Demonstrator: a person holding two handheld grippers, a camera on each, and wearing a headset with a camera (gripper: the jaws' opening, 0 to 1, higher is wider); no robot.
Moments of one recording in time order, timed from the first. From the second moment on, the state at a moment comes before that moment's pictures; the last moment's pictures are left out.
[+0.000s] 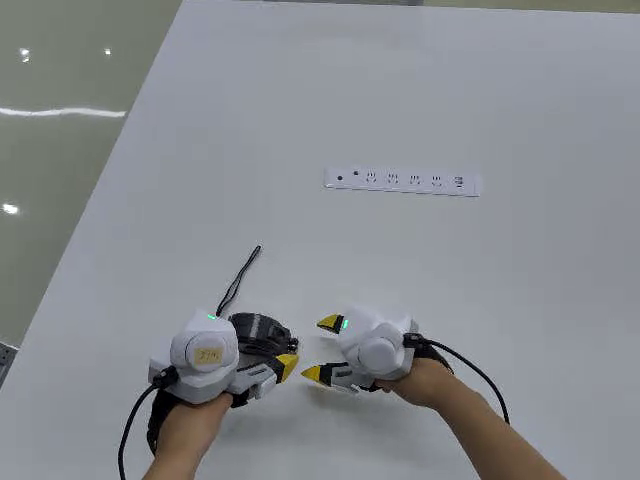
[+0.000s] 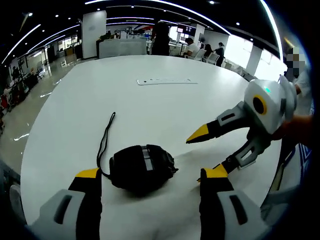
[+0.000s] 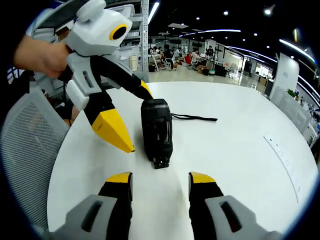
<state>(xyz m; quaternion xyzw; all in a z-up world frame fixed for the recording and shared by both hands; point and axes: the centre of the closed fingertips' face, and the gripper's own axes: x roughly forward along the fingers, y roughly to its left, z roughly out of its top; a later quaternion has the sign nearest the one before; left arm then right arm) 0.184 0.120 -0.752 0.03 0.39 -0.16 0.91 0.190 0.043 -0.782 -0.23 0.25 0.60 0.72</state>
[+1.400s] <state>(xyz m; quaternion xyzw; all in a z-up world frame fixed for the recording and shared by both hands) 0.121 0.147 -0.690 0.08 0.32 -0.29 0.90 0.147 -0.098 -0.699 -0.11 0.26 0.44 0.85</state>
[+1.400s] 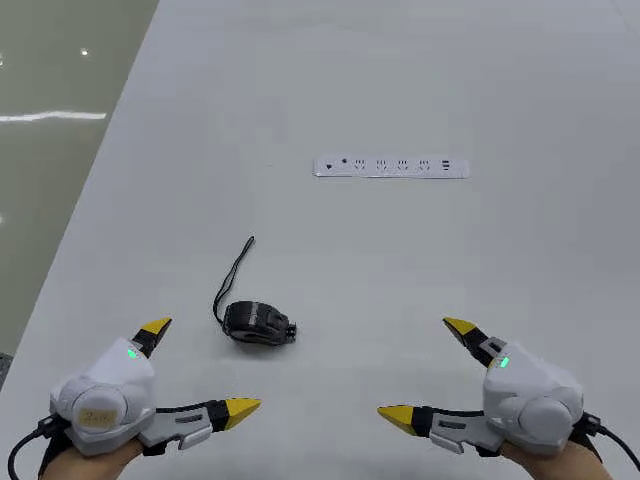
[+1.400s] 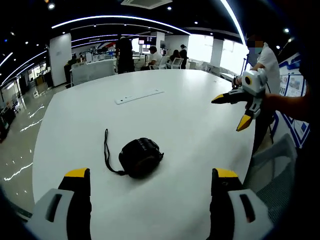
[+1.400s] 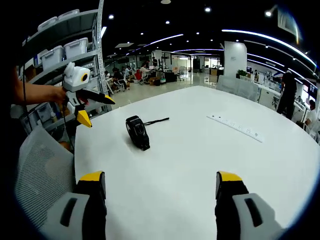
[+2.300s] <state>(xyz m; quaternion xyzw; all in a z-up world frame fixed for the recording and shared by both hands) 0.114 0.153 -0.697 0.10 0.32 -0.30 0.90 0.140 -0.131 -0.692 -0.09 0.24 0.42 0.87</state>
